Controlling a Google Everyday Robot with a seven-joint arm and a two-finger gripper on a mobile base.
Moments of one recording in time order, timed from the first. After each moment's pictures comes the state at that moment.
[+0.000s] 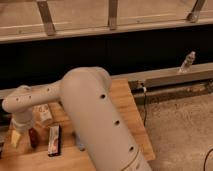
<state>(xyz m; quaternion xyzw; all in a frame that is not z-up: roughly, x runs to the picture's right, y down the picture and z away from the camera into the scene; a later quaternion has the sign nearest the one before) -0.409 0.250 0.757 -0.46 0.03 0.27 0.85</state>
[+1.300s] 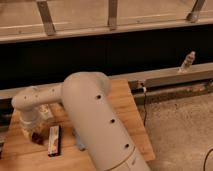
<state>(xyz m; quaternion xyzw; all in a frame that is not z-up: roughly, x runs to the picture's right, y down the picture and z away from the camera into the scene) -0.403 0.260 0.789 -0.48 0.04 0.28 0.83</state>
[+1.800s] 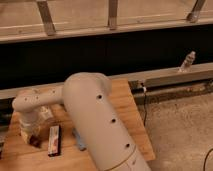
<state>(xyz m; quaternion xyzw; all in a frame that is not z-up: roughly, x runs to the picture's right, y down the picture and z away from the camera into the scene) -0.403 0.260 0.785 -0.49 0.01 0.28 0.83</state>
